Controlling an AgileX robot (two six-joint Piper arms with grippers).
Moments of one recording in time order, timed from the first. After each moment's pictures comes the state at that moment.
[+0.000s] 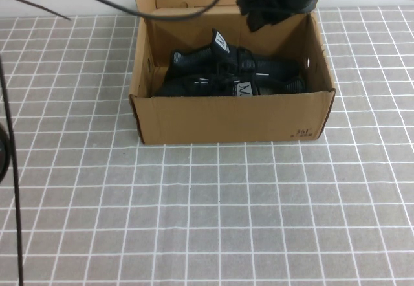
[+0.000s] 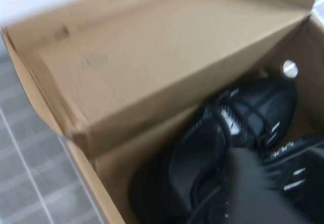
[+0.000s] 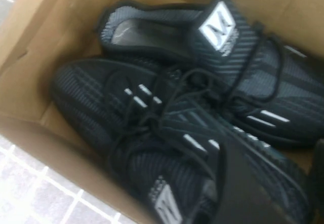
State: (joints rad) right arm 0.42 2.15 -2.40 0.18 1.26 -0.02; left arm -0.25 2.18 -2.58 -0.33 1.27 0.32
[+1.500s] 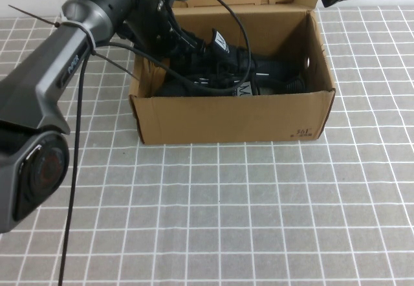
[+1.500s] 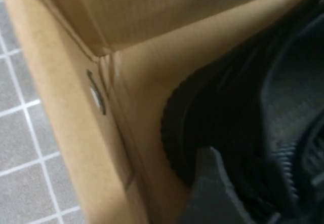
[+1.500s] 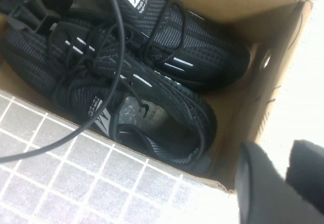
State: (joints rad) right arm 0.39 1.80 -2.08 0.02 1.26 -0.01; left arm -0.38 2.33 -2.33 0.01 1.11 0.06
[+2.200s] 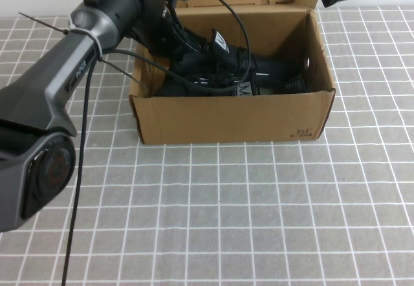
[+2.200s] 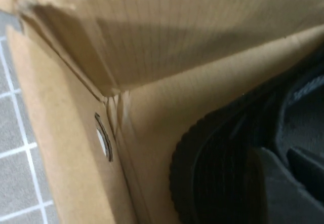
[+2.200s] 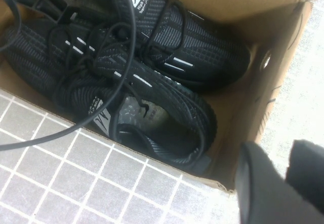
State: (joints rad) right arm 0.39 1.80 -2.08 0.02 1.26 -0.01; left arm -0.39 2.36 -2.33 0.03 0.99 0.03
